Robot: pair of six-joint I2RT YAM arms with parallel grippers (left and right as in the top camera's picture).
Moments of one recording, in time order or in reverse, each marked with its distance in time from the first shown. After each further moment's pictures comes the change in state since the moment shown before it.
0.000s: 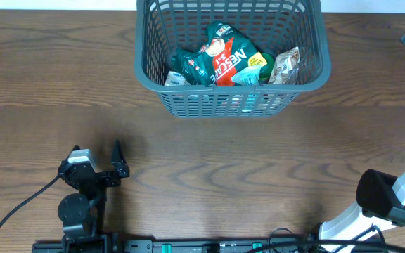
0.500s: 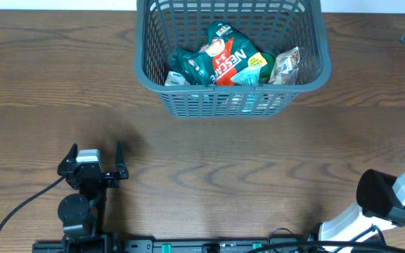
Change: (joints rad) left arm 0.000 0.000 0.000 0.000 0.000 0.174; right arm 0.000 0.000 0.000 0.000 0.000 0.000
